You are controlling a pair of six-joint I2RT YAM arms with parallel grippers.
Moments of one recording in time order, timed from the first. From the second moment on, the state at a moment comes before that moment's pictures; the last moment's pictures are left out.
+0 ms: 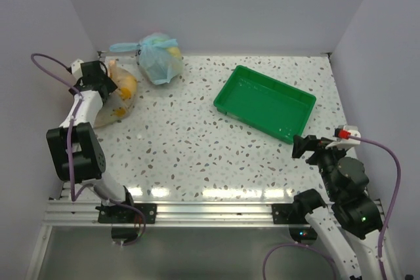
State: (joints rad) left arm 0.24 1.64 1.23 -0.32 -0.38 -0.49; right arm 0.37 0.18 0.73 -0.72 0.34 0.27
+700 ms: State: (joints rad) left arm 0.06 1.37 1.10 -0.39 -0.12 -0.40; right arm 0.37 0.32 0.74 -0.72 0.26 0.25
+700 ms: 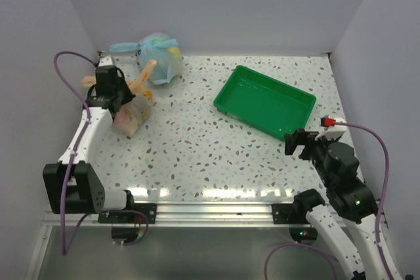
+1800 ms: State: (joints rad) left arm -0.68 0.66 0.54 -0.40 0.02 -0.76; right arm 0.76 1.08 0.86 -0.48 -0.17 0.40
